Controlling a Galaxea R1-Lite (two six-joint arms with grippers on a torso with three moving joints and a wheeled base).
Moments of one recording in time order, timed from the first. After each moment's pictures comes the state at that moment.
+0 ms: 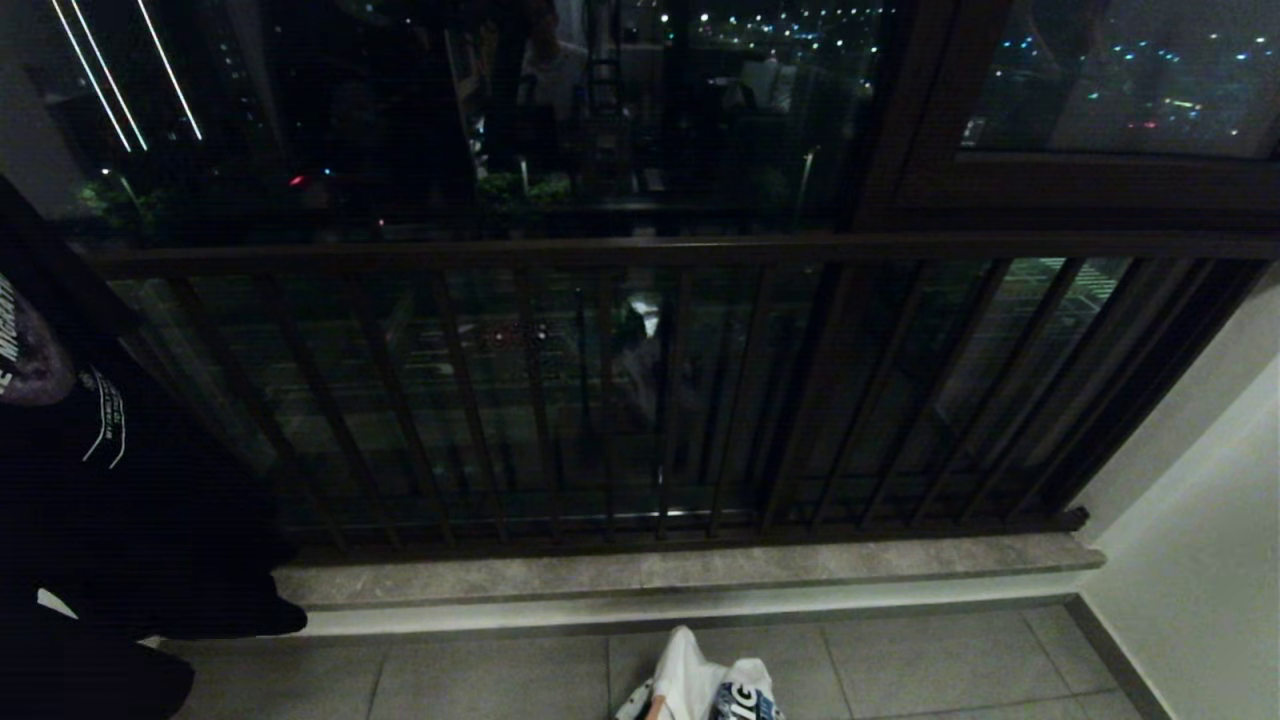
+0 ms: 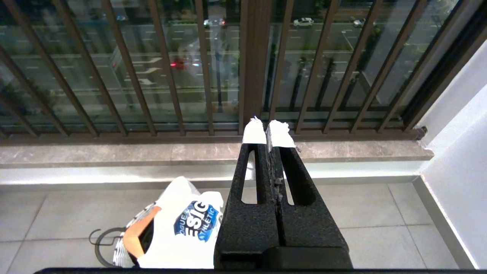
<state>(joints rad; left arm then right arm) 0.62 1.07 -0.95 -0.42 -0.05 -0.30 -0.01 0.00 0.00 0.00 0.00 0.00</state>
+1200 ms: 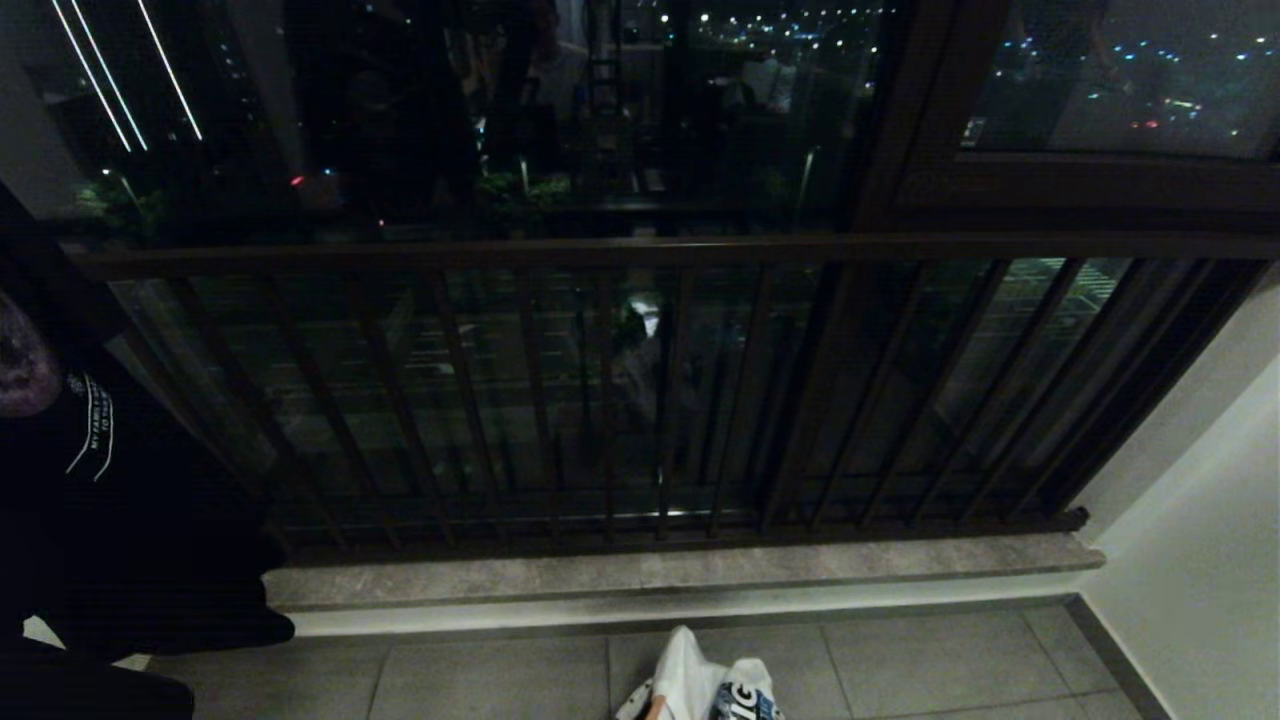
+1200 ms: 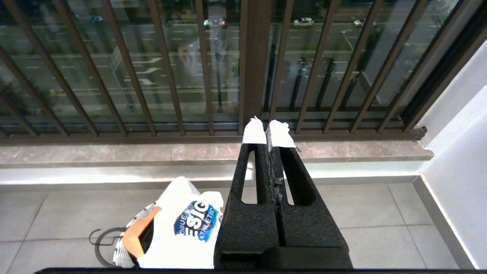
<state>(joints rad) 0.61 0.93 -0.88 -0.40 -0.06 -0.32 -0.01 0.00 0.00 0.00 0.00 0.00</state>
